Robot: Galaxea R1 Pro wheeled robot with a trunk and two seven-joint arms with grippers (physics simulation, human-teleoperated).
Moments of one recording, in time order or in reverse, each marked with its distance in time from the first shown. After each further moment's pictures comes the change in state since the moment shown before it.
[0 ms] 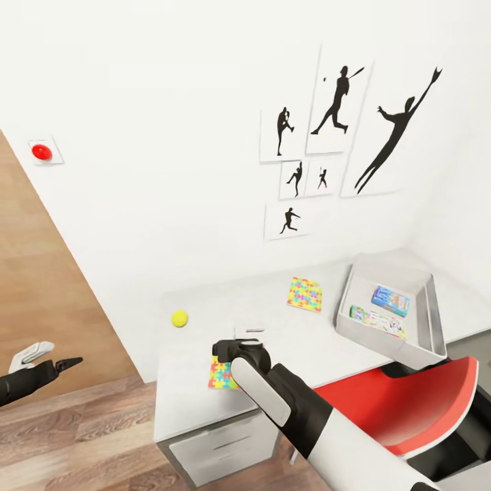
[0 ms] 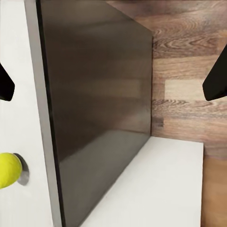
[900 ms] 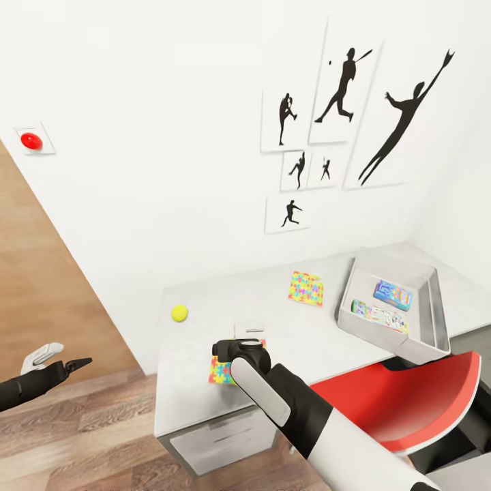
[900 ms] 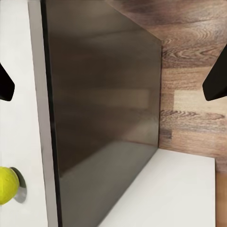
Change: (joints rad) left arm 0.000 -0.045 0.006 -0.004 0.001 0.009 0.002; right arm 0.000 0.000 0.000 0.002 0.002 -0.003 0.000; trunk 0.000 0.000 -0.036
